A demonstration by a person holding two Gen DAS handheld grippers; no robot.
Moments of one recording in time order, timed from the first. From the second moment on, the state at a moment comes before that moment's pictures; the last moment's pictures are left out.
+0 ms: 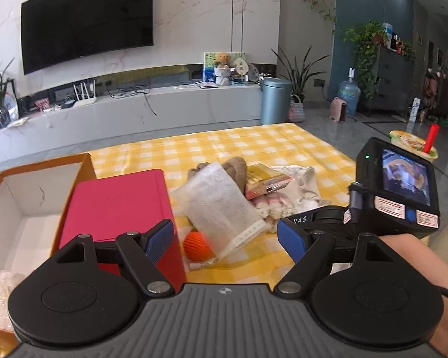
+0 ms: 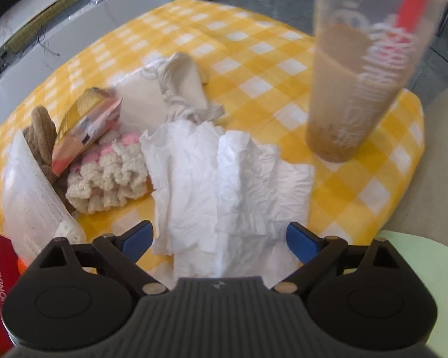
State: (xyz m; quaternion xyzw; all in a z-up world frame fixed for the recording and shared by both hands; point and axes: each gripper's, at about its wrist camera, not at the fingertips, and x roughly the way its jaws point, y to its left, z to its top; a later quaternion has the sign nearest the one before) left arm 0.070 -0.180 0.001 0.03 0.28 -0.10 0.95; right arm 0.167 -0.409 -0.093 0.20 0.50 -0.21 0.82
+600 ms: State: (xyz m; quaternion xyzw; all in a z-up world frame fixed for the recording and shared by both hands) left arm 0.059 -0.171 0.003 0.01 0.31 -0.10 0.95; right arm 0.155 -0.401 -0.092 0.16 0.49 -0.21 0.83
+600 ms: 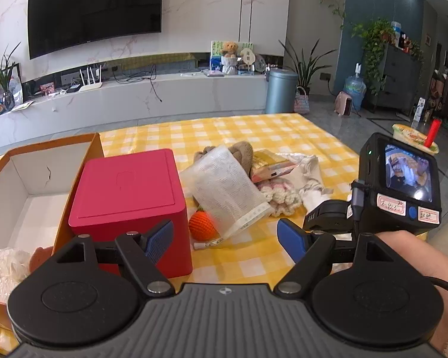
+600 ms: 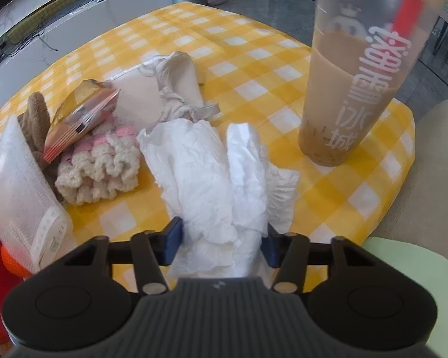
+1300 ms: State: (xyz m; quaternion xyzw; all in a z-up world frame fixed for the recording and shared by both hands) left arm 0.079 -0.230 -0.025 0.11 0.29 -0.12 0.94; right arm 0.115 -0.433 -0.046 0.22 0.42 -0.14 0.87
